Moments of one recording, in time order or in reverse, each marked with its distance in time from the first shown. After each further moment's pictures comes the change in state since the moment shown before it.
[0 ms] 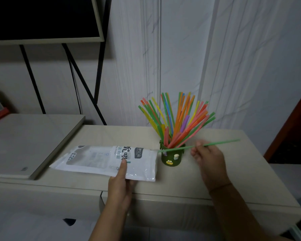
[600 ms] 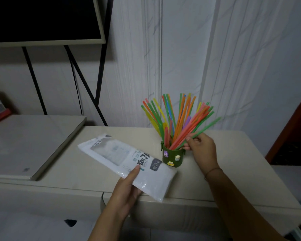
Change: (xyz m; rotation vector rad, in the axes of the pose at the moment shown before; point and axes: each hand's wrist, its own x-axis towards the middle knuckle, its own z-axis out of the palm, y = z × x) left_hand -0.016 0.006 -0.001 0.189 -0.280 -0.212; right_hand 0.032 0.004 0.015 -0.576 -0.097 -0.160
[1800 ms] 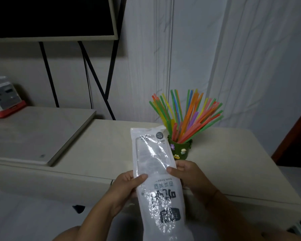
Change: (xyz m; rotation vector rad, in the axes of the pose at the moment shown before) left_hand -0.036 0.015 -0.033 0.500 -0.073 -0.056; right_hand -0.090 0.018 0.010 0.138 -0.583 0.308
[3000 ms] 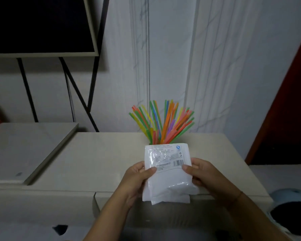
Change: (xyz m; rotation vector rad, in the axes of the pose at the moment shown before) left_hand 0.019 0.030 0.082 -0.032 -0.053 0.059; right_hand -0.057 -0.044 -0.073 -0.142 0.068 -0.007
